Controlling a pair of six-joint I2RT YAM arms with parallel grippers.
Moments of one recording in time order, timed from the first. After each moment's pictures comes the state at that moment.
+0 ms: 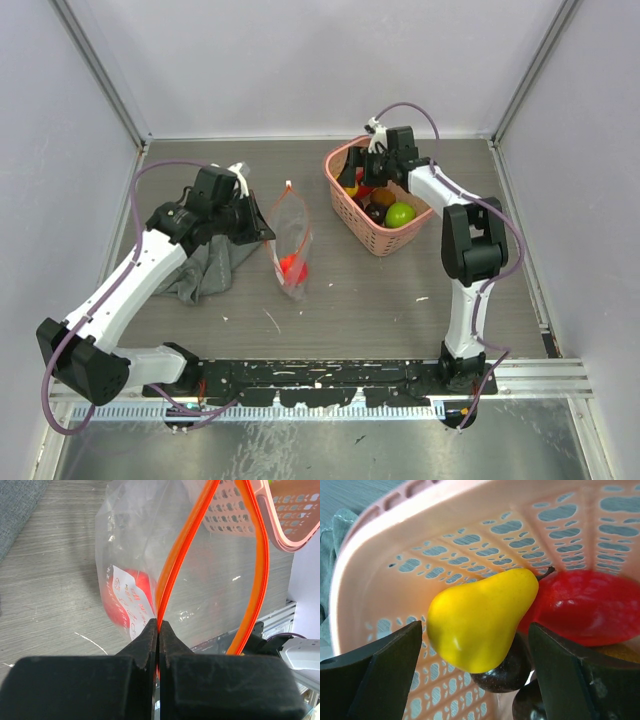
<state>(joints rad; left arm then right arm) -0.49 1.25 1.25 -0.77 0.18 -0.67 0.24 2.03 1.59 -0.22 -0.51 0.23</state>
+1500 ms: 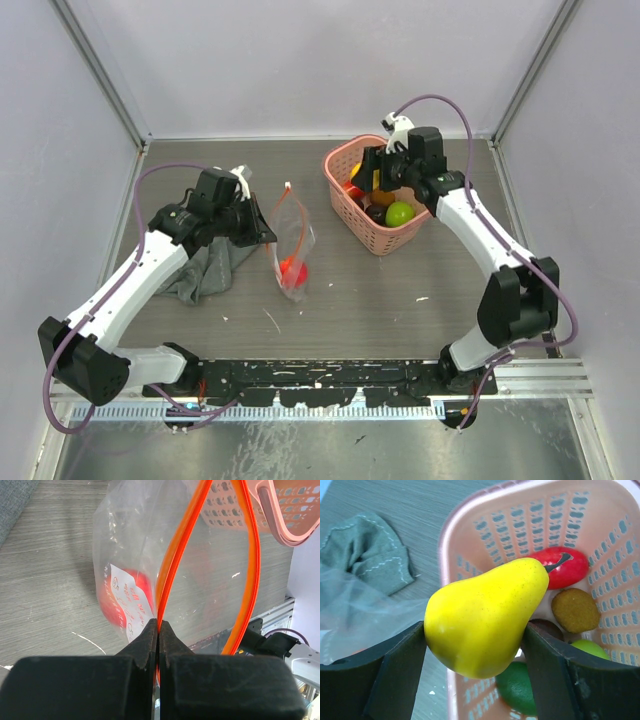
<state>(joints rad) -0.49 1.25 1.22 -0.75 0.21 -0.67 0.26 1.58 1.34 -0.28 -0.35 0.14</state>
